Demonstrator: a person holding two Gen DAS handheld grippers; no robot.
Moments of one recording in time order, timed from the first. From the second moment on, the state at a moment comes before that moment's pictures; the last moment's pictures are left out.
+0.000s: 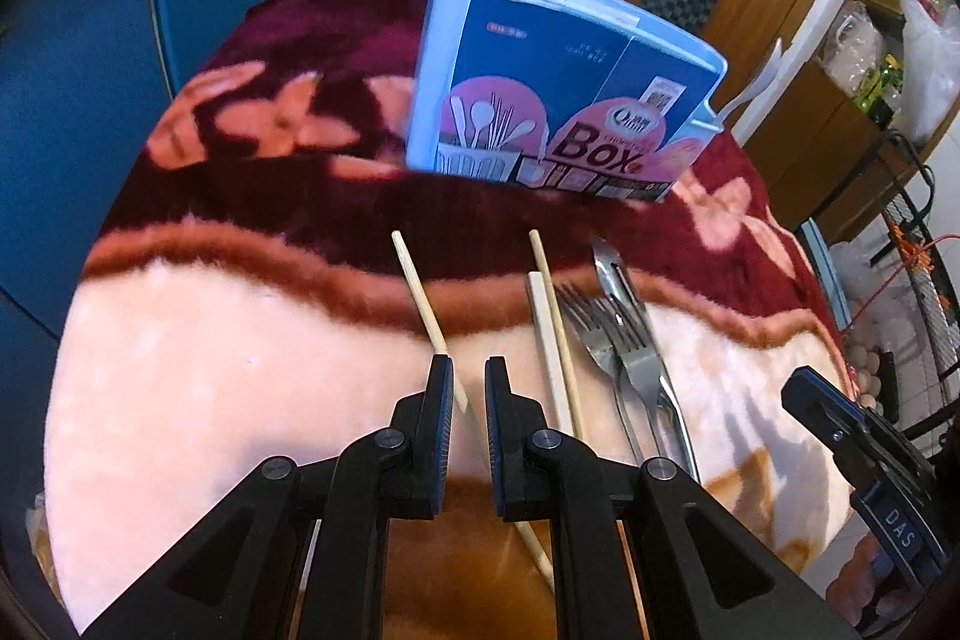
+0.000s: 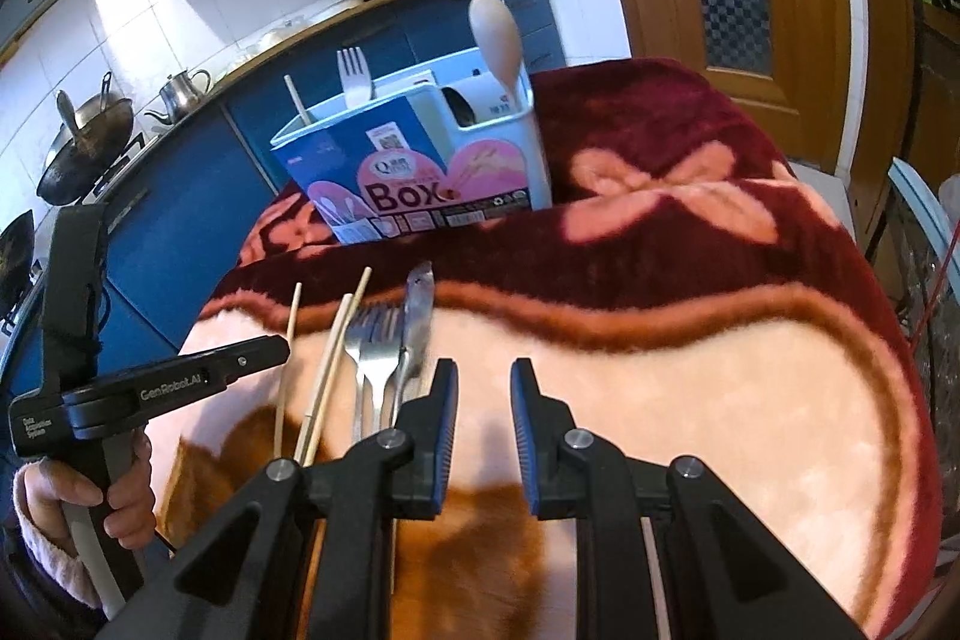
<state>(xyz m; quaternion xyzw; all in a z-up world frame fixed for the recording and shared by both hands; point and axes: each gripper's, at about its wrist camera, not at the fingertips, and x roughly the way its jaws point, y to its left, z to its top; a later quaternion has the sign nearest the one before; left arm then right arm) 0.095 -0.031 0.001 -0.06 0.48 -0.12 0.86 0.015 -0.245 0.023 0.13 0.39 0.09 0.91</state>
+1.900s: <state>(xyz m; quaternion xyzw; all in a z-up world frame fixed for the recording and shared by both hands) 0.071 0.015 0.045 -0.13 0.36 -0.16 0.91 0.078 -0.179 0.005 0.00 0.55 0.15 0.82</state>
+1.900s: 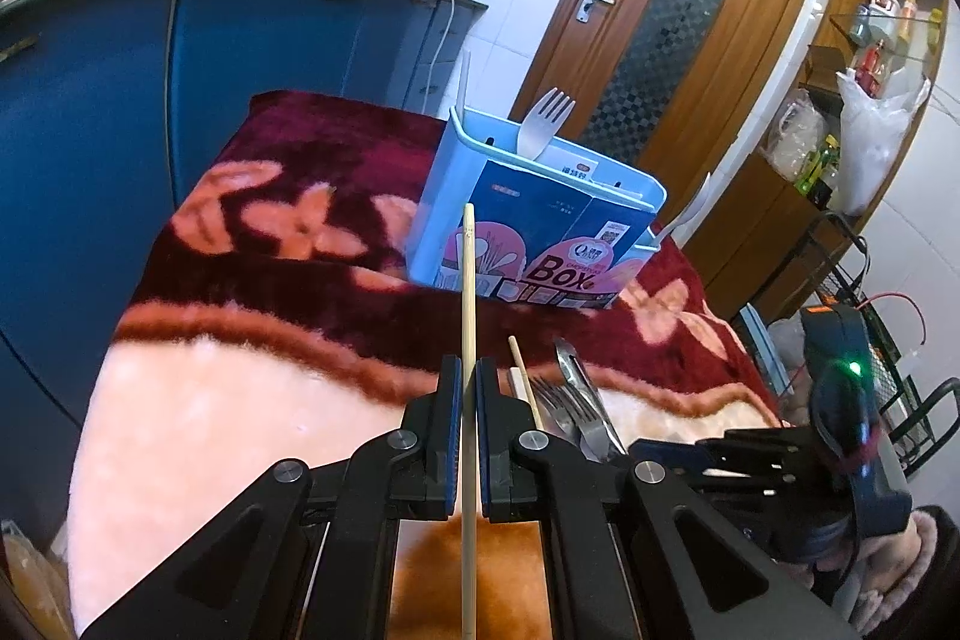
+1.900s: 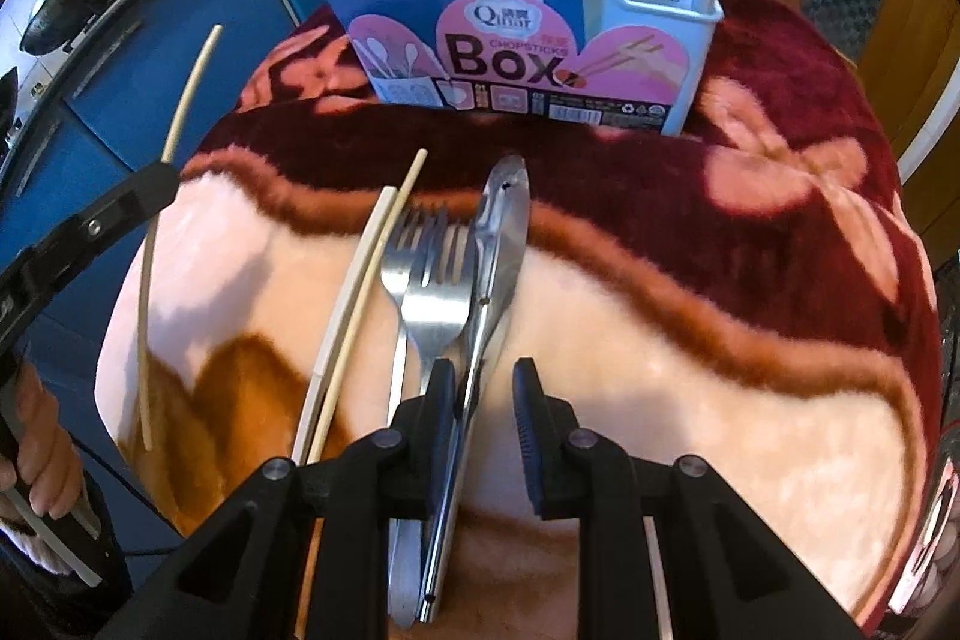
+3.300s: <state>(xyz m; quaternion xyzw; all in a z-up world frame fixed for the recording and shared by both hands) 0.084 -0.005 0.089 -0.10 0.26 -0.16 0.95 0.033 -0.220 0.066 0.05 0.35 0.15 0.92</state>
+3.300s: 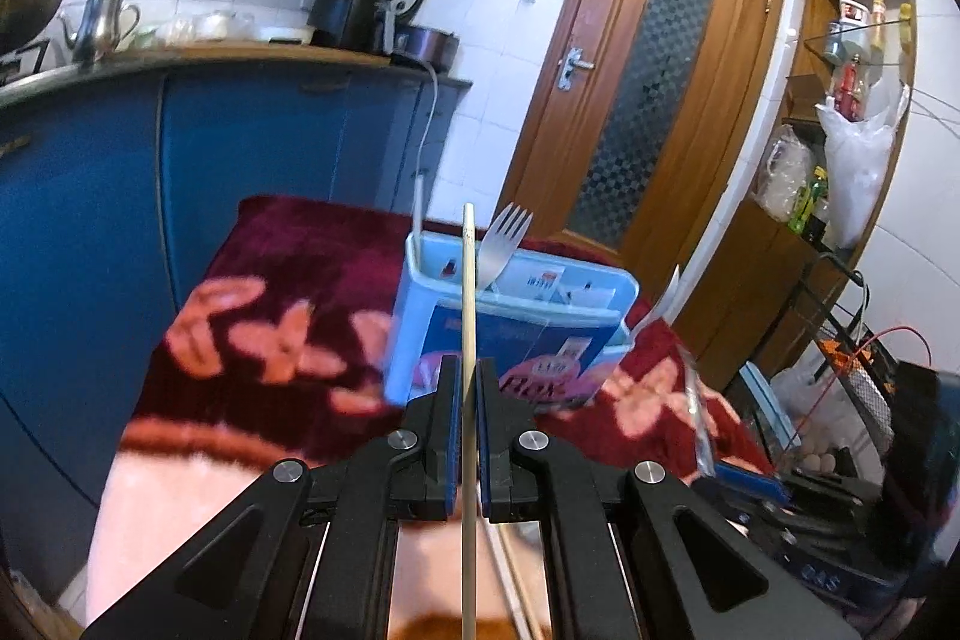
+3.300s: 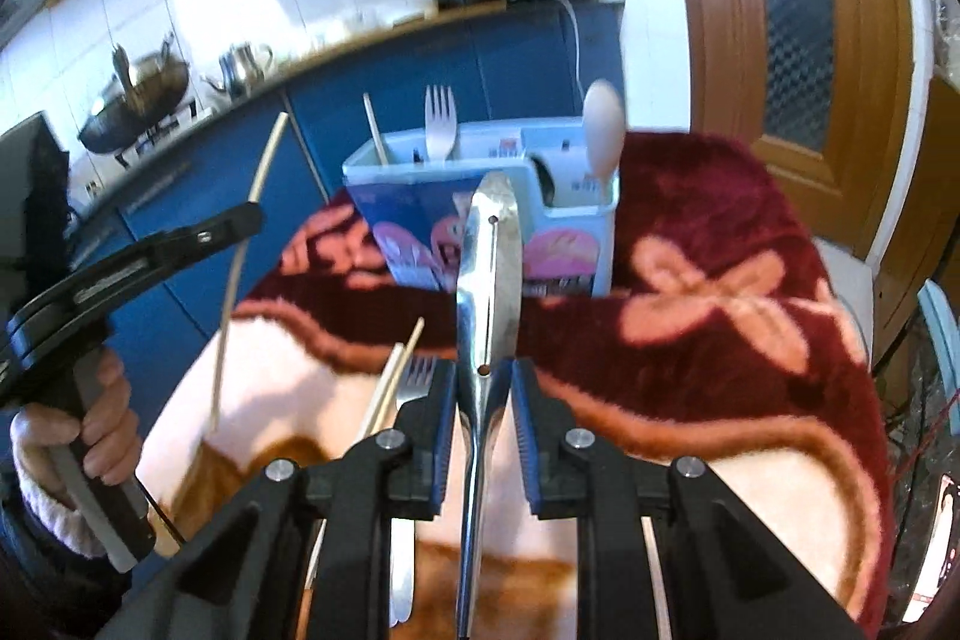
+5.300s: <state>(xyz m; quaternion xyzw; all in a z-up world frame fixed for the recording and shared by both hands) 0.217 -0.035 0.088 -0.11 0.08 -0.06 0.99 0.180 -0.215 0.092 0.00 0.12 0.08 0.99</state>
